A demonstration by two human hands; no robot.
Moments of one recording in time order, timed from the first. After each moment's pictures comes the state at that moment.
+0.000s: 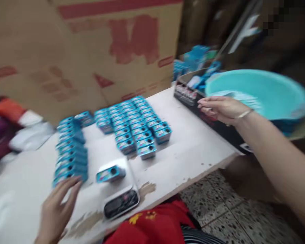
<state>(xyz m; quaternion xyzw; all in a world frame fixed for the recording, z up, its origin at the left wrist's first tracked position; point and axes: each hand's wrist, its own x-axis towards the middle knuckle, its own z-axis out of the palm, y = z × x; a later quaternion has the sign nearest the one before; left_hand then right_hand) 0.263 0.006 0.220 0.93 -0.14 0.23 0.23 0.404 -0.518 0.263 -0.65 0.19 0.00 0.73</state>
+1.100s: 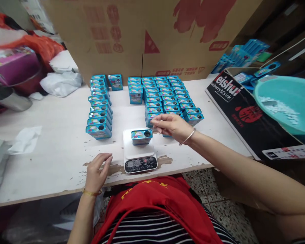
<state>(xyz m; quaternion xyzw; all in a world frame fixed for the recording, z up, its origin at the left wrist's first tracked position) 0.172 0.032 0.128 0.91 -0.04 0.19 0.36 0.327 -0.243 0.223 -0.68 -0.06 0.26 0.68</state>
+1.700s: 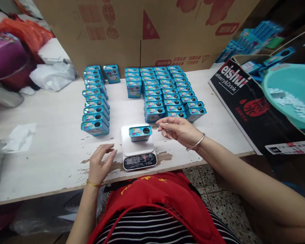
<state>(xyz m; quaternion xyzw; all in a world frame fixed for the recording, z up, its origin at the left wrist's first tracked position) 0.194 0.016 0.134 0.90 -0.02 0.16 0.40 0.311 -0.266 0.212 -0.60 0.03 0.29 0.74</state>
